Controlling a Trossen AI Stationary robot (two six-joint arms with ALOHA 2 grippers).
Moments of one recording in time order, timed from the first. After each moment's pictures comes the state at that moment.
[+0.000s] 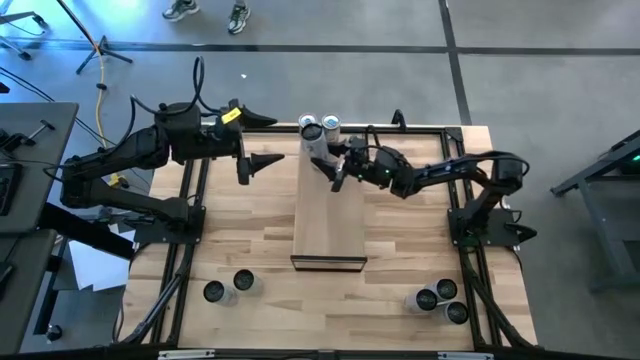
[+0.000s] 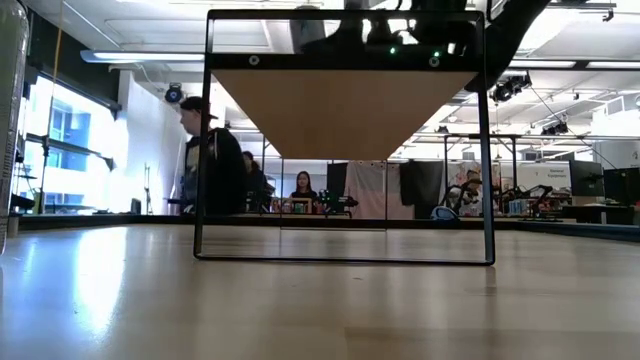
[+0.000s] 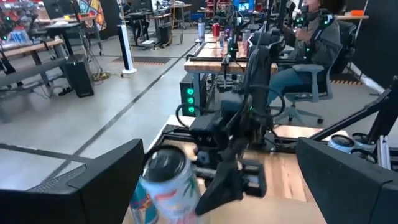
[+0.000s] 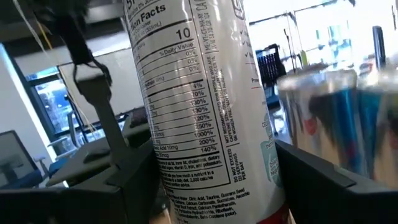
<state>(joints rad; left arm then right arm) 0.18 1.03 1.31 -0.41 -0.06 0.03 -0.22 1.71 0.84 1.06 0.07 0.28</state>
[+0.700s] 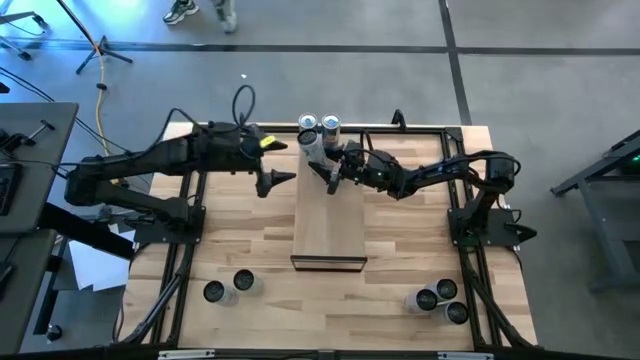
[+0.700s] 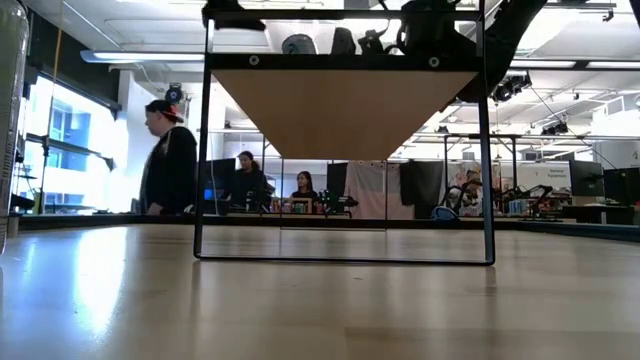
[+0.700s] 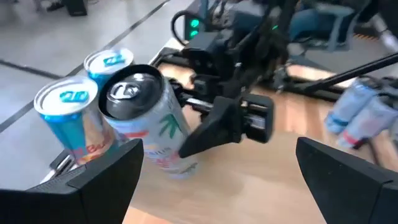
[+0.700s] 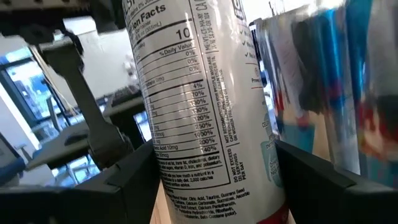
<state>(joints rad) 0.18 1.10 1.14 -0.45 -0.09 -0.10 -0.22 1.76 0.84 1.00 0.11 0.30</state>
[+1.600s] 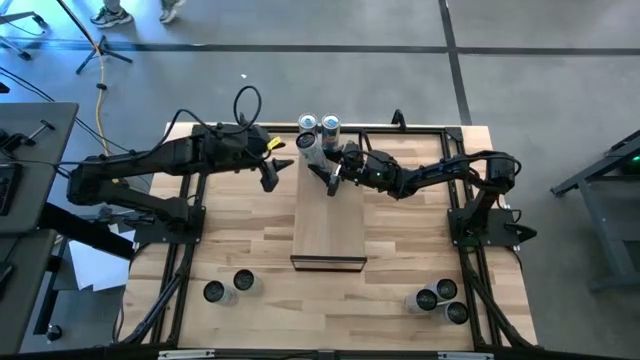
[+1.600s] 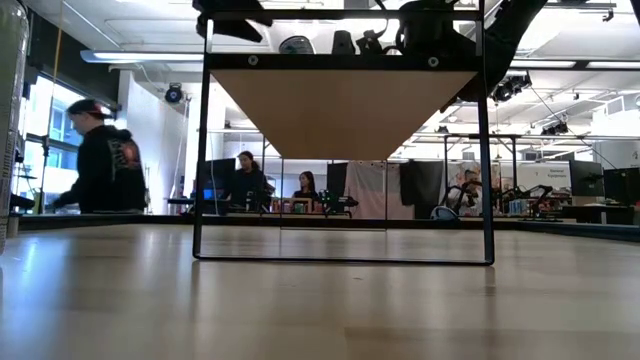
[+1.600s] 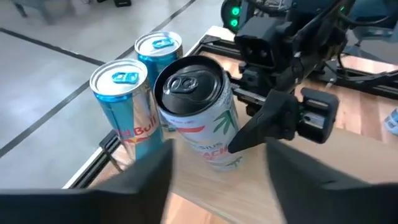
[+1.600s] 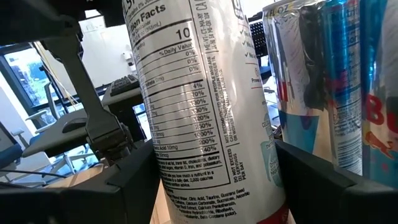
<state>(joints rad) 0.18 1.12 1.14 -0.49 -0.26 -0.11 -0.22 1.76 0.84 0.97 0.10 0.27</state>
